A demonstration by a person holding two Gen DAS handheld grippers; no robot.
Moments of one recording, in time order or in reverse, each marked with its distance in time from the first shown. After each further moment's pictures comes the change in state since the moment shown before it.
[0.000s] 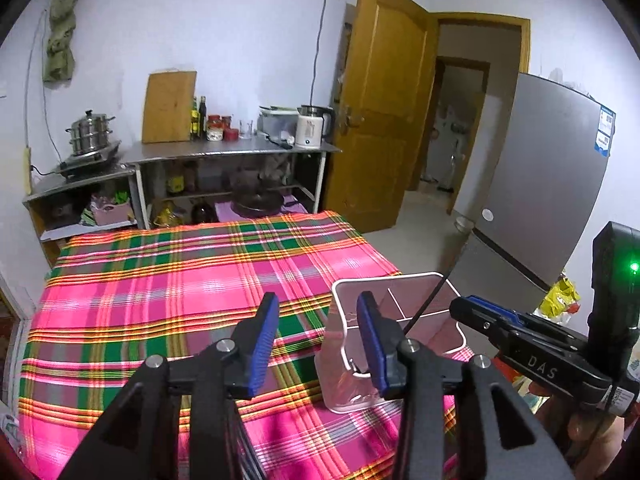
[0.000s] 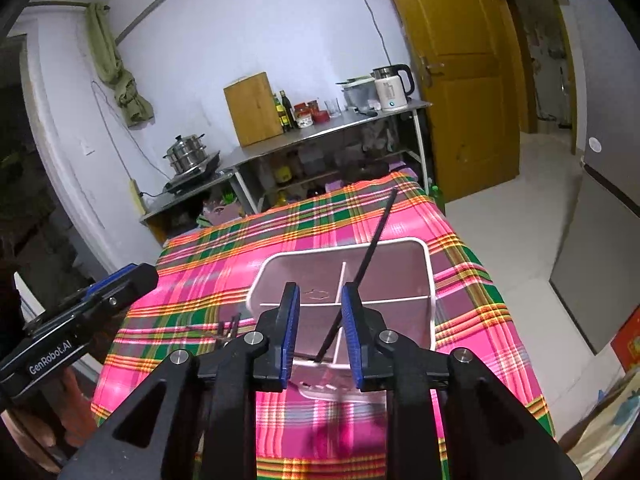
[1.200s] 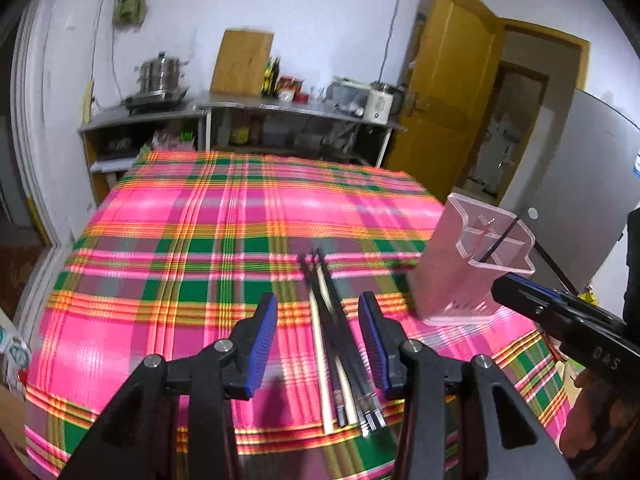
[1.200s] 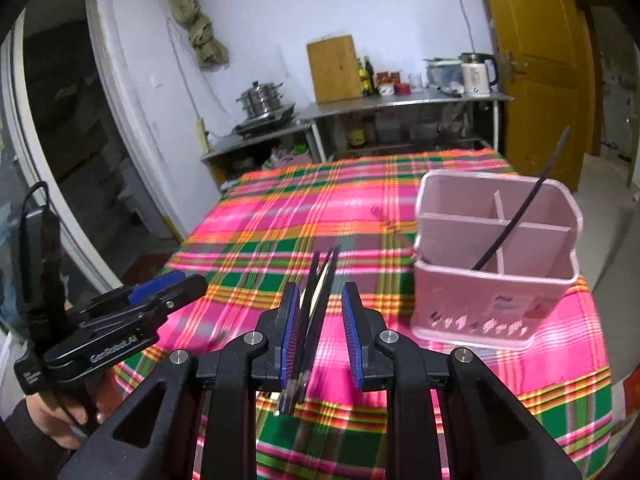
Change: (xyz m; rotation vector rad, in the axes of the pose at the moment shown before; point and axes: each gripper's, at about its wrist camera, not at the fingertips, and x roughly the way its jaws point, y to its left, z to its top) left arm -0.034 0.097 -0.102 -0.176 0.096 0.138; right arm 0.016 0.093 -0.070 -0.194 0.126 0.179
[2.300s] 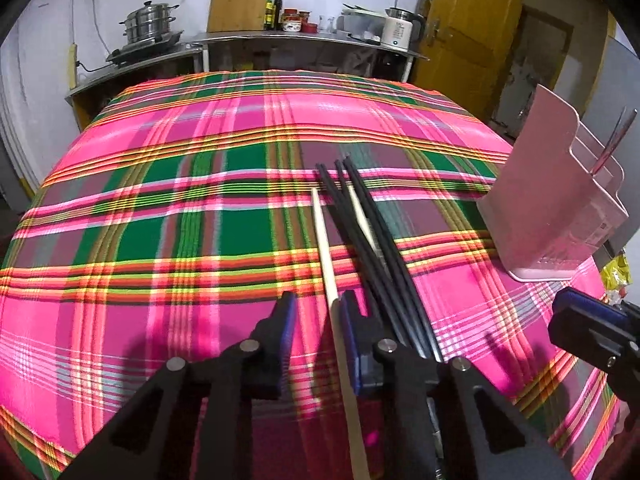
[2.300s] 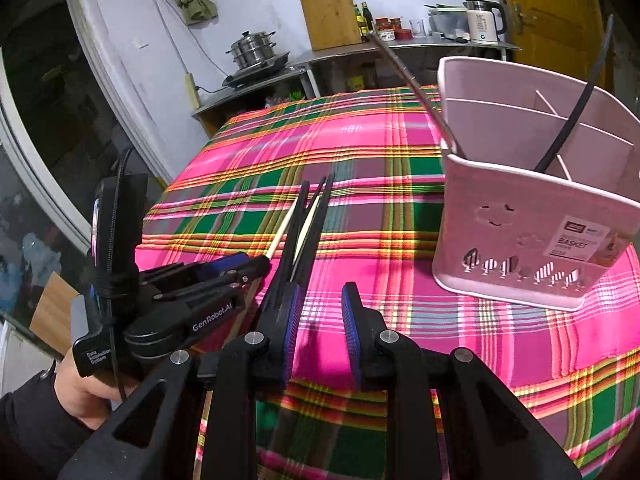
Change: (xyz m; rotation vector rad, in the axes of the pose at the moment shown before) left arm 0.115 0.003 -0.036 0.040 0.212 0.080; right arm 0.065 -0.015 -0.037 0.030 0.166 0.010
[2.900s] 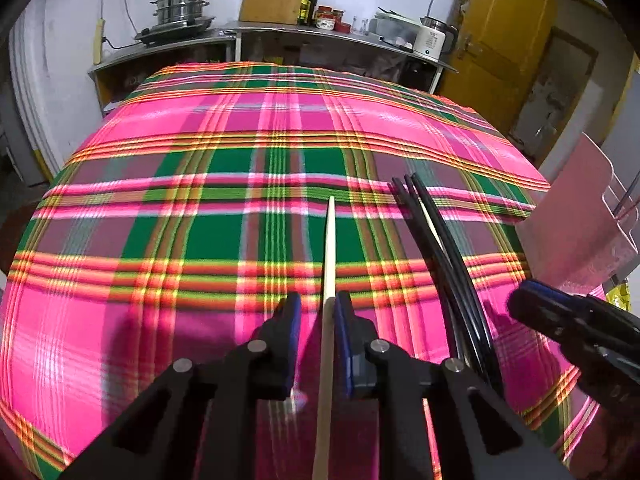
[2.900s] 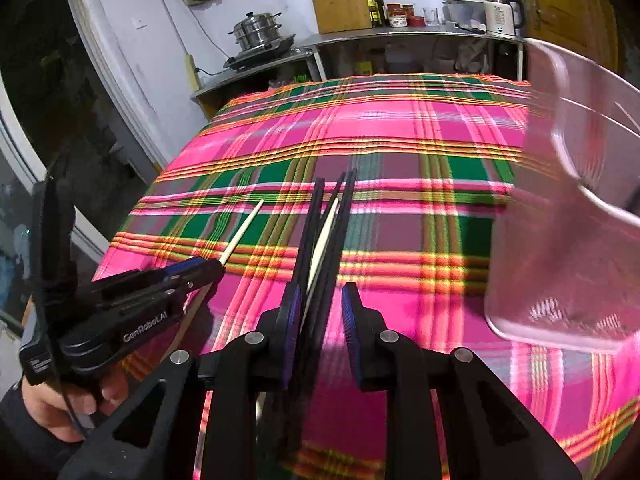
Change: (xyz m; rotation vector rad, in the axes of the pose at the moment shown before) left arm 0.003 0.054 0.012 -0.077 0.017 0.012; right arm 0.060 0.017 0.022 -0.030 0.059 -0.011
